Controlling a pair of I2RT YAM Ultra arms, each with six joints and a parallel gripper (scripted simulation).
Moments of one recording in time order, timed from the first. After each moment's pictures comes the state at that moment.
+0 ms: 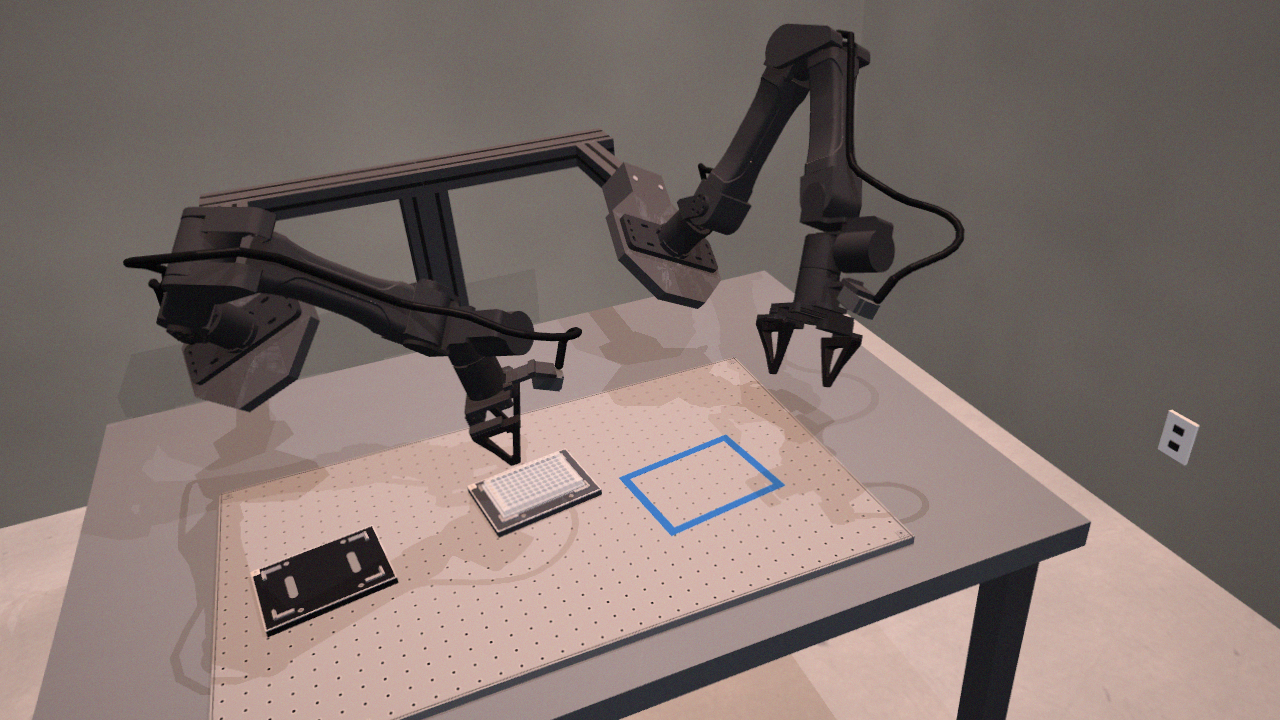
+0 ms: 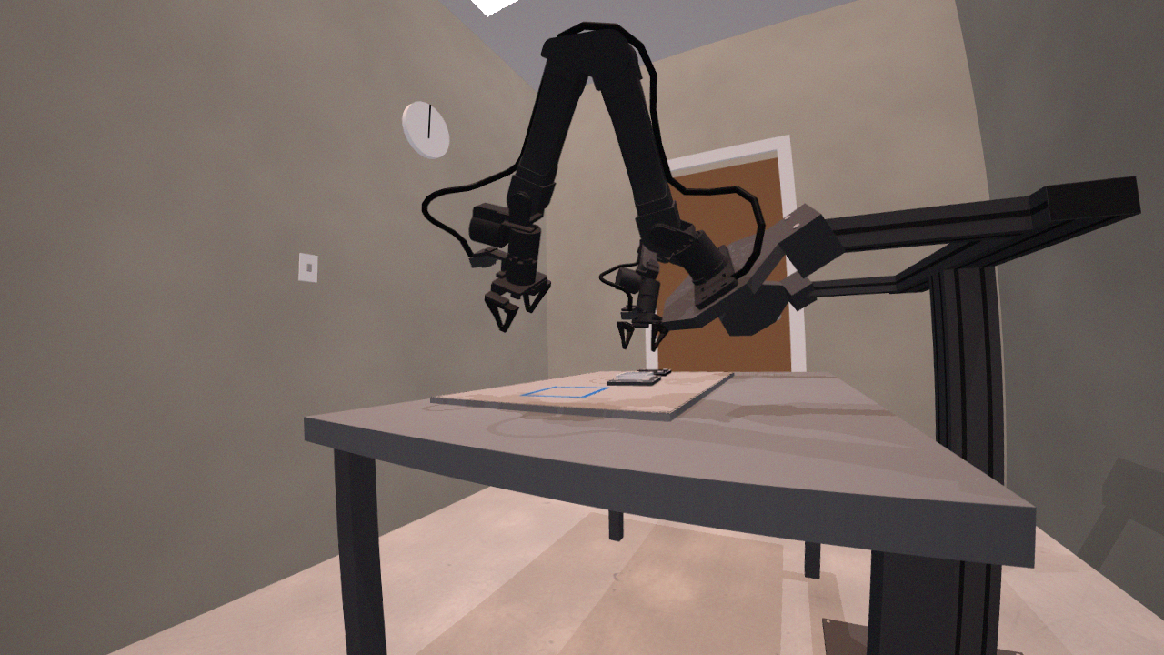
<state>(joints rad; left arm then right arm) -0.01 1.15 0.70 -0.17 0.04 0.19 0.94 2.46 1.28 -0.19 0.70 -0.62</state>
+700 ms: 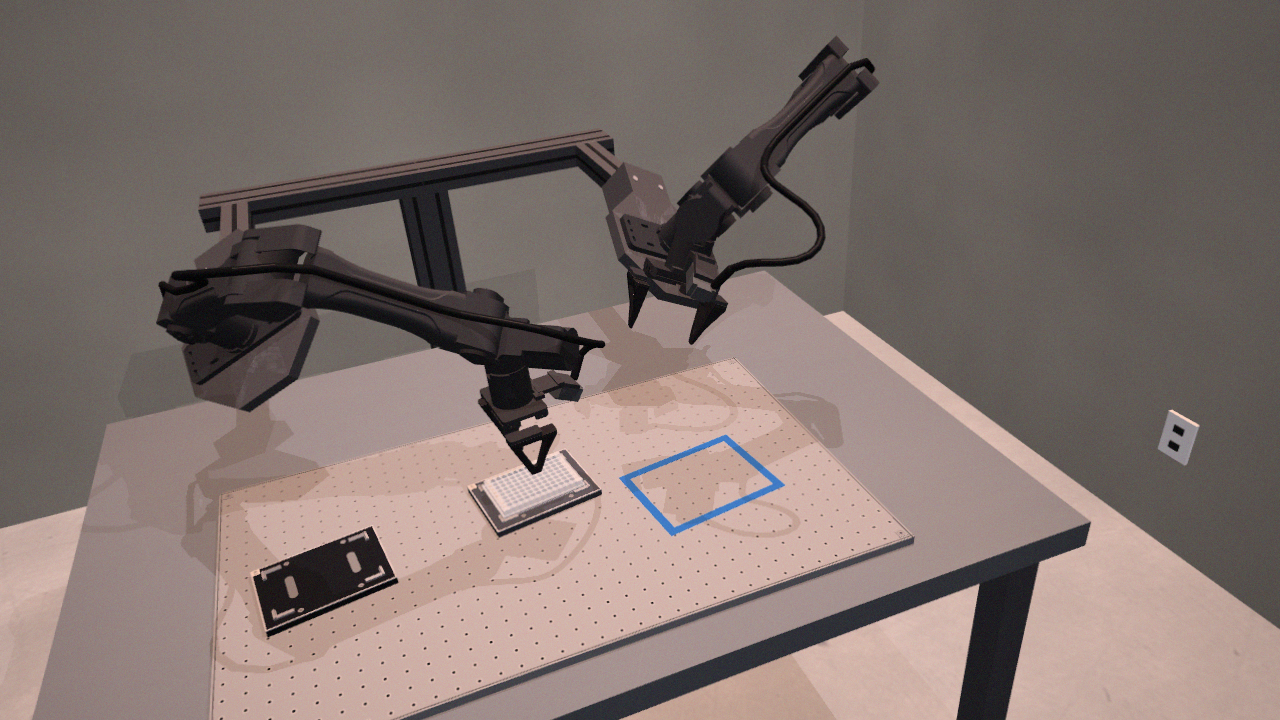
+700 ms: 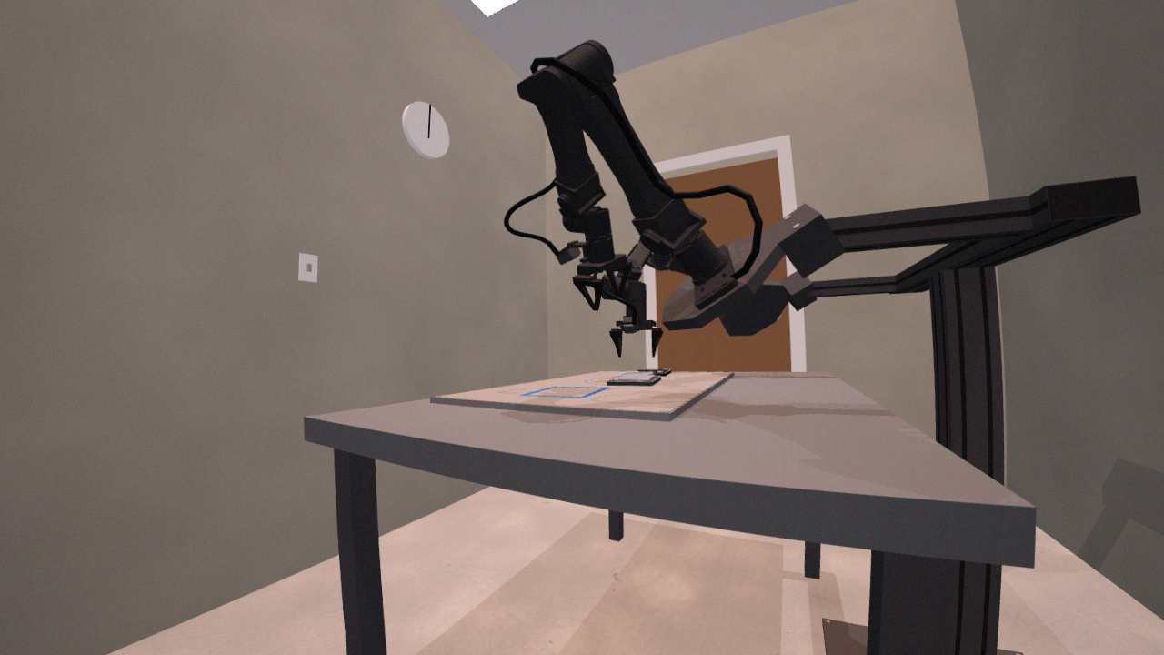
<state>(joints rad) -0.82 1.29 0.61 -0.50 -0.46 -0.36 0.93 2.70 1.72 -0.69 0.75 -0.77</state>
